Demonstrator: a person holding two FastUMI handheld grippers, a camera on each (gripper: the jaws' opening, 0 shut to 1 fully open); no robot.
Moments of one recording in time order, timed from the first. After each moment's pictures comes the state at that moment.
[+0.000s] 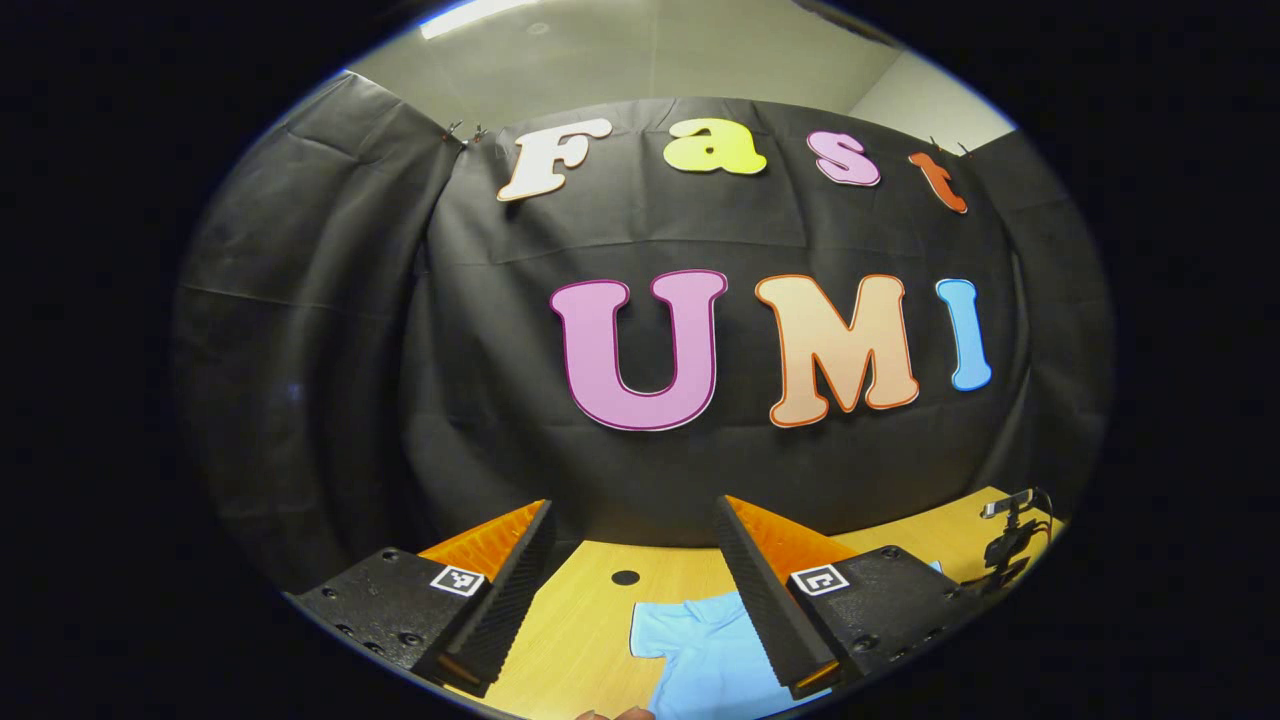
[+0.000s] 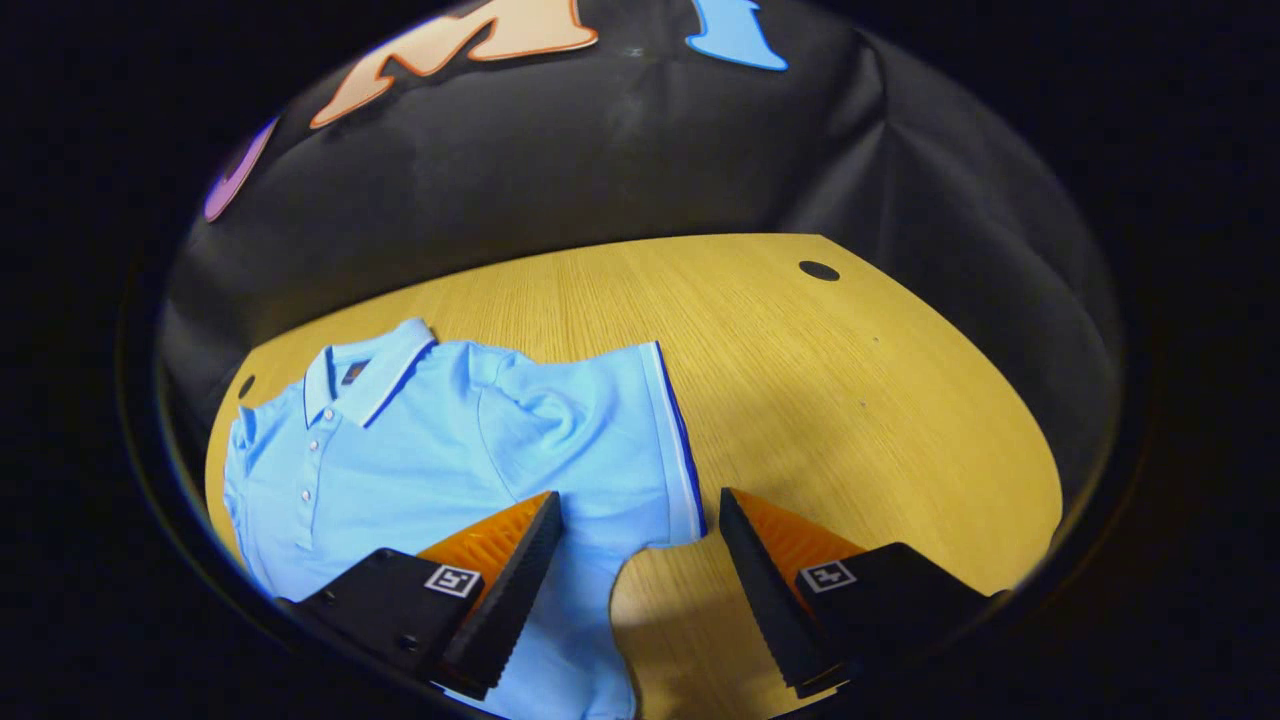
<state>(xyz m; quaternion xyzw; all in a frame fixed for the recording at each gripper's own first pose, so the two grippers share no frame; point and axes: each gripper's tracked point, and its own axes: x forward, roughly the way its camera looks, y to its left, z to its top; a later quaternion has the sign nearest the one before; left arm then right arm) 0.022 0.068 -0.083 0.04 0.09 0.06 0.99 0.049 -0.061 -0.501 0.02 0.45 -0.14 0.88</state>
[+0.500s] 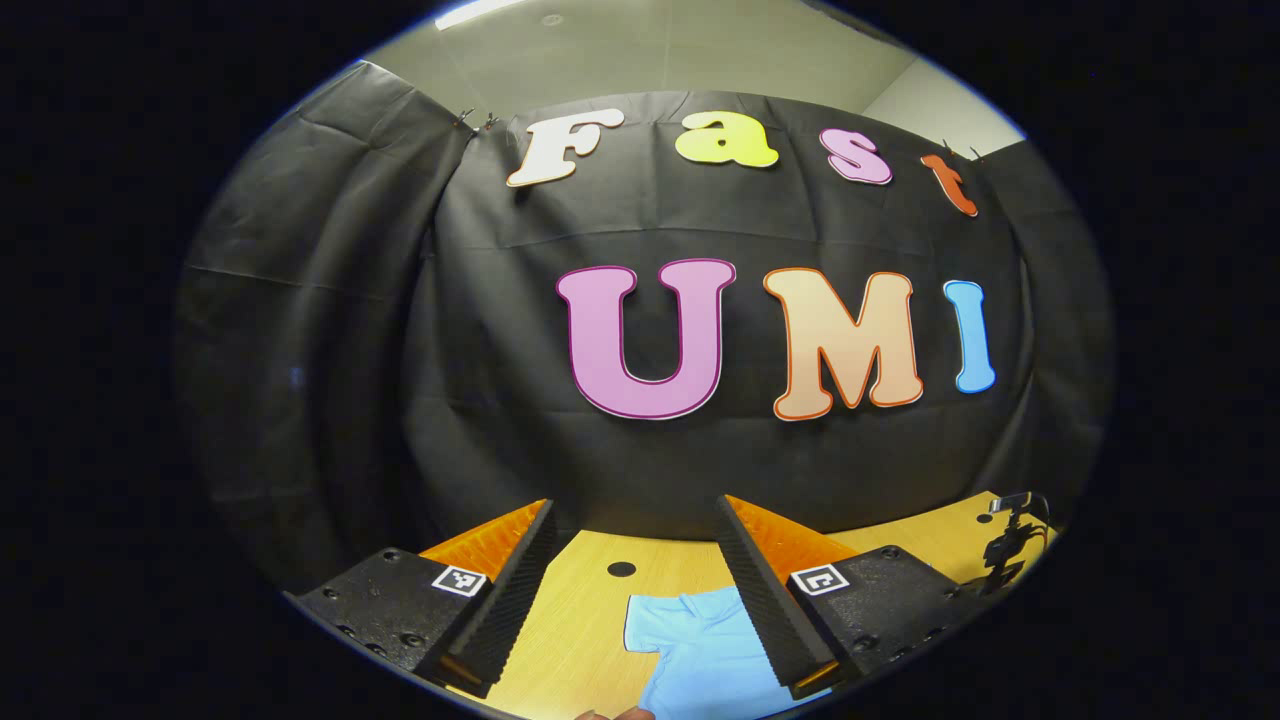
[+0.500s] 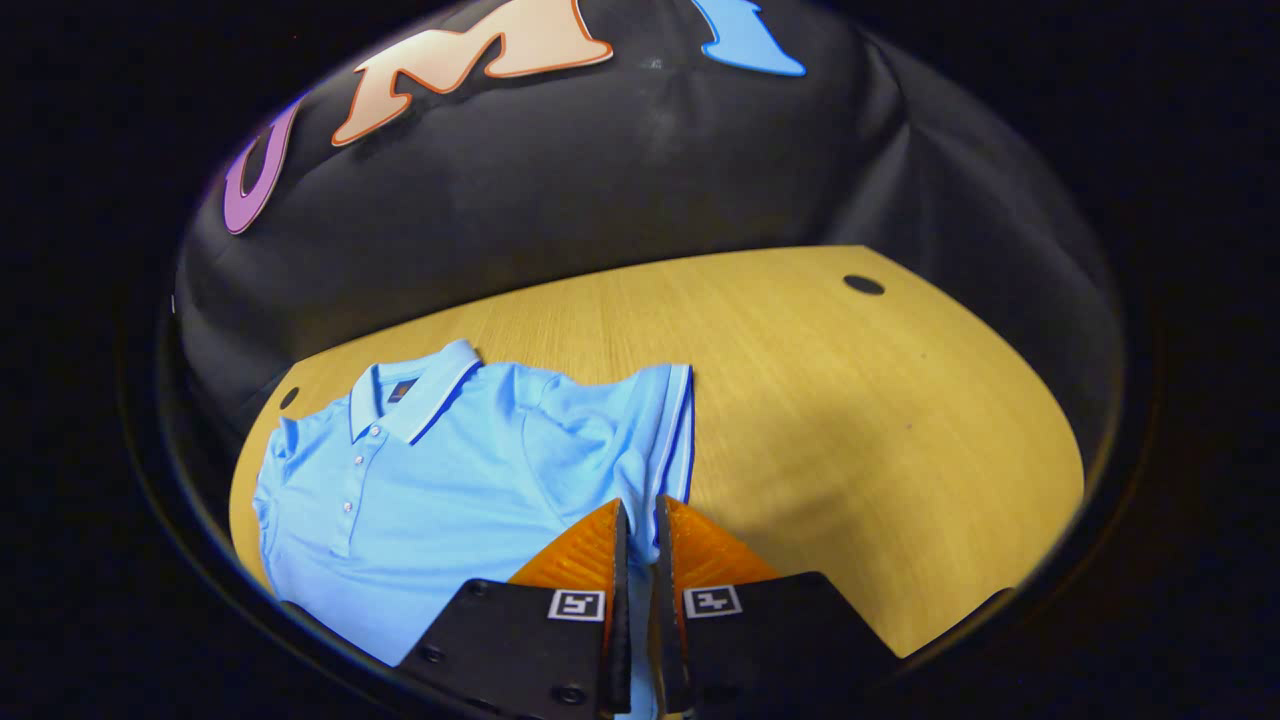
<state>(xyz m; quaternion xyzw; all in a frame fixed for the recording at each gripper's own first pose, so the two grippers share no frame) 0.018 0.073 -0.095 0.02 0.10 0.07 0.99 0.071 -0.033 -0.483 0.04 0.41 -0.06 0.91</state>
